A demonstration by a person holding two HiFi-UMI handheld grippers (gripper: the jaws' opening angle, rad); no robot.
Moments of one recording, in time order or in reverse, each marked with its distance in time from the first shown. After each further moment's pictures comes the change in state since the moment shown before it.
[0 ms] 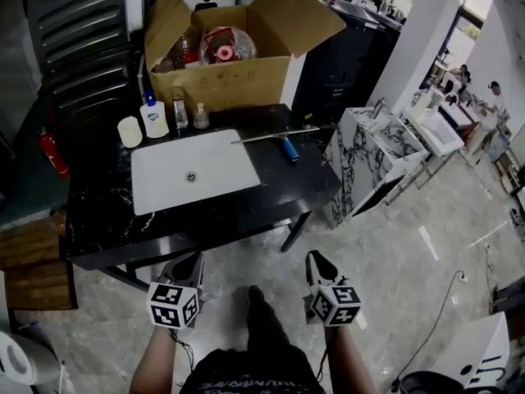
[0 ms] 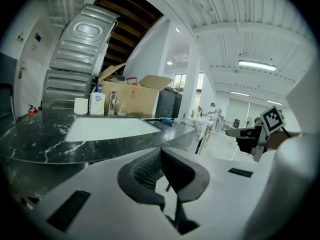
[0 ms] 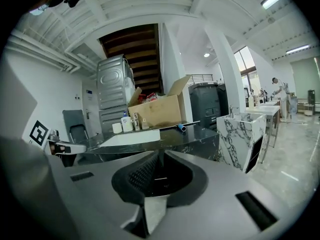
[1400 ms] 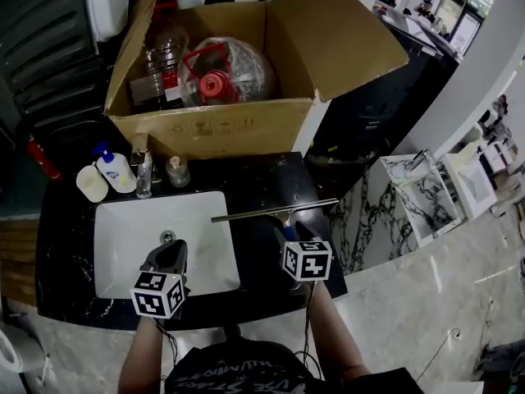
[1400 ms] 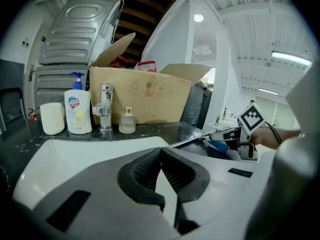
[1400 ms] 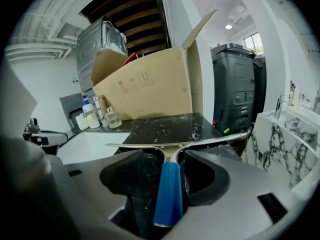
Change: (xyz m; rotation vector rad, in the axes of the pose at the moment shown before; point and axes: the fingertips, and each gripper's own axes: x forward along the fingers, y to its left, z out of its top) left arm 0.330 0.130 0.159 -0.082 0.047 0.229; right arm 0.462 -0.129 0.124 -0.100 0.302 0.154
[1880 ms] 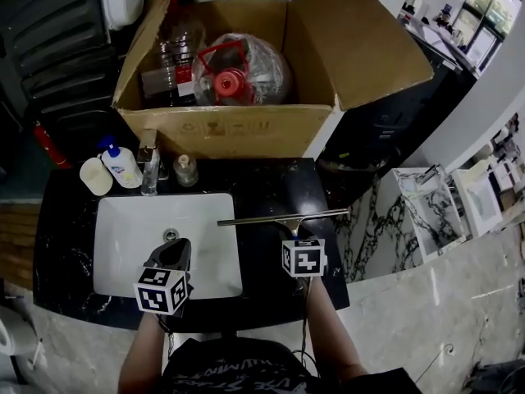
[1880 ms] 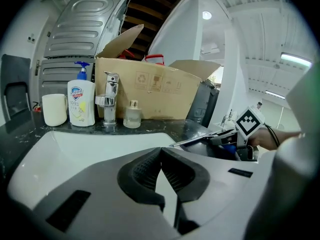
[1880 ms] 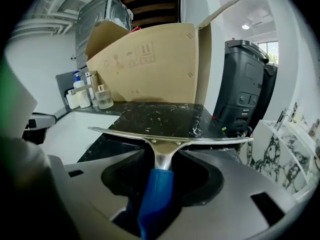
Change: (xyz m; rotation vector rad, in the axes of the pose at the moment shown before) left arm 0.022 0.017 -0.005 -0.056 0.032 0.044; right arm 0.045 -0.012 -0.008 -0.129 0.156 -0.067
